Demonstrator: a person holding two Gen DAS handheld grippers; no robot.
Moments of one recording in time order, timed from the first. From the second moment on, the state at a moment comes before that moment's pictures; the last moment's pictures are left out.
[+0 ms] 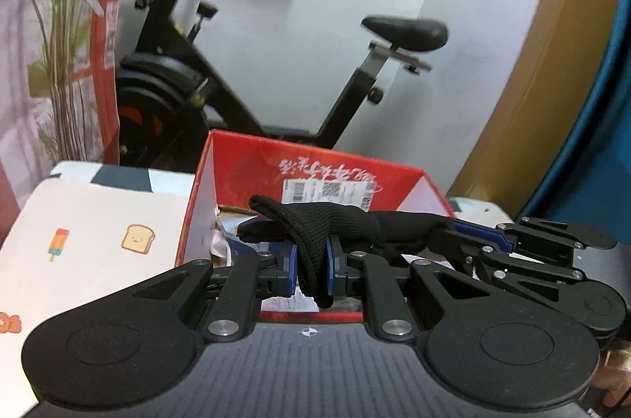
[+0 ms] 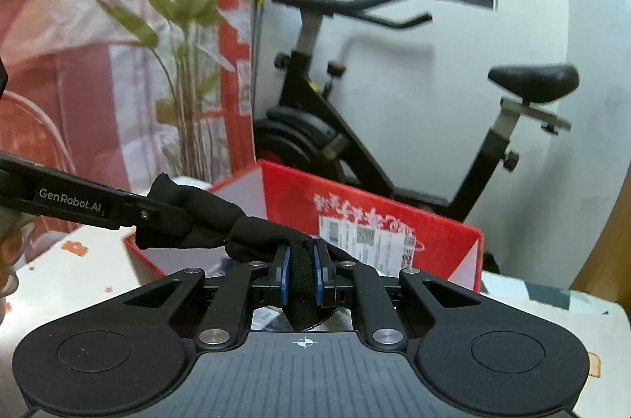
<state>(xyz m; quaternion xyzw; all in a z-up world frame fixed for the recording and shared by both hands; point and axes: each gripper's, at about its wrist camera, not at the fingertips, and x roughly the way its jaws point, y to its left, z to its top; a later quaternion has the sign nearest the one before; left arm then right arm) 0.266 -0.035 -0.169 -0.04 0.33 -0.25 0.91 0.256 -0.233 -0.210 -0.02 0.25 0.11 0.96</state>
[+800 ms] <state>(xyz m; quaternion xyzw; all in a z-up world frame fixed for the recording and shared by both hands) 0.316 -0.050 -0.210 -0.02 0.42 -0.21 0.88 0.325 -0.248 -0.266 0.11 0.43 0.11 0.89</state>
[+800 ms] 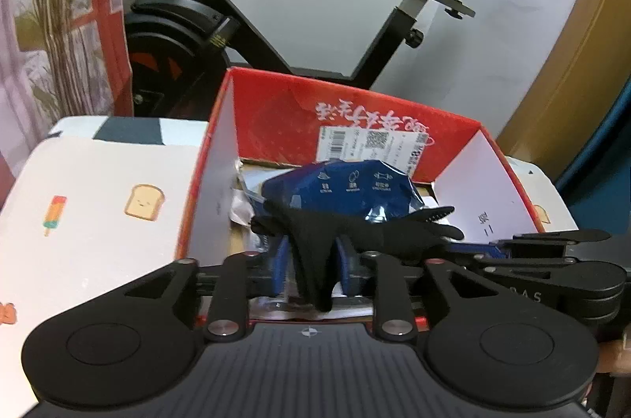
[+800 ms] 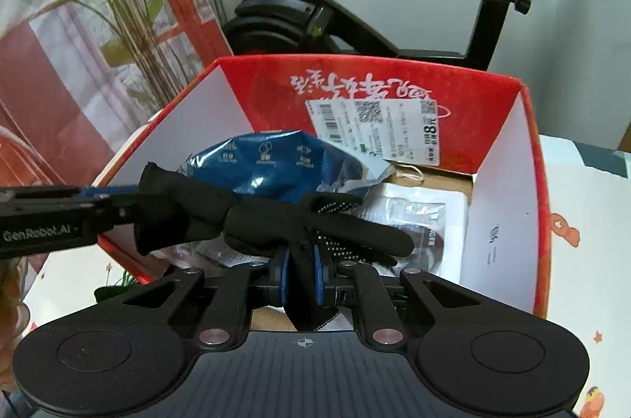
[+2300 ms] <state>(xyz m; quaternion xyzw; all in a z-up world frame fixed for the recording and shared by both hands) 0.270 -0.021 -0.166 0.03 0.33 -0.17 0.93 0.290 -0.230 -0.221 0.09 0.35 0.05 0.93</state>
